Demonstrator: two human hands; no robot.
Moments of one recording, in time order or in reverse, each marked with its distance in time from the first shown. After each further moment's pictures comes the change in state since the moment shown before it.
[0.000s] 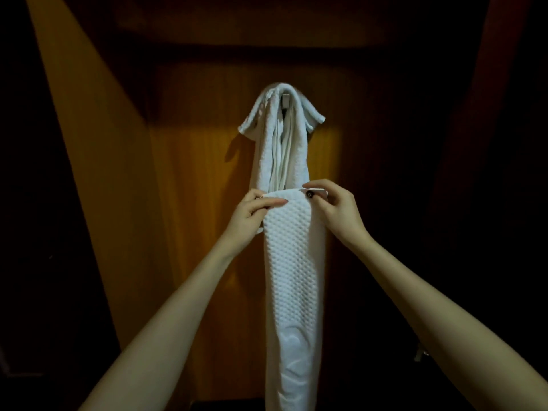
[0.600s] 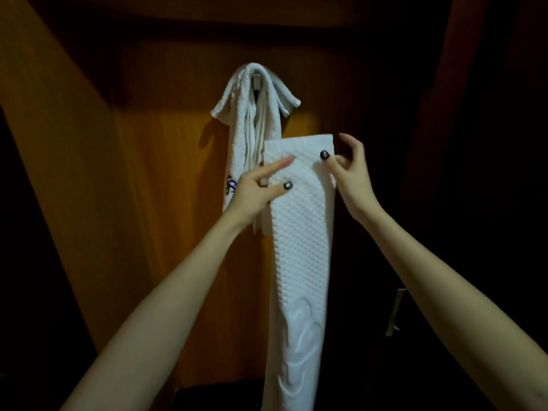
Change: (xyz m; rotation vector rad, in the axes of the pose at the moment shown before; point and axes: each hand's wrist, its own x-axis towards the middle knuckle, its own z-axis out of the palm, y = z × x) left_hand 0.027 0.026 0.051 -0.320 -0.071 0.105; right_hand 0.003 0.000 -0.055 0.310 0.139 0.189
